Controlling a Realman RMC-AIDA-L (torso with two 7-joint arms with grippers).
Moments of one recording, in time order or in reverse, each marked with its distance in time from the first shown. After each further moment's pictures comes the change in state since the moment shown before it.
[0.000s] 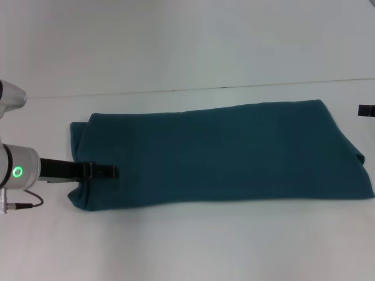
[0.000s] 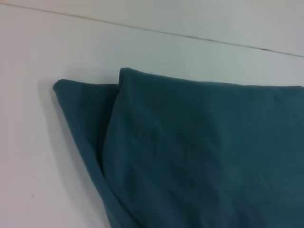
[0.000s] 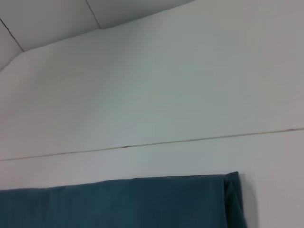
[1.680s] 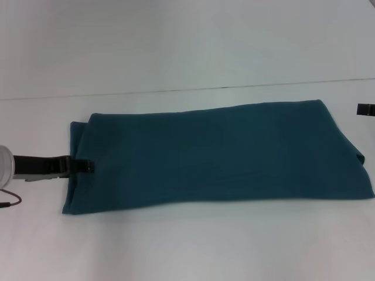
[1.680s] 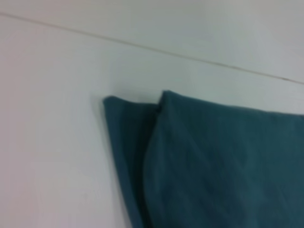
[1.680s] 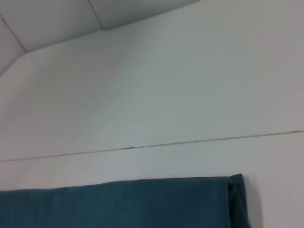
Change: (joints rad) left arm 0.041 0.010 -0.074 0.070 -0.003 0.045 -0.010; right arm 0.000 0.000 -0.006 0.000 0.011 -0.002 -0.002
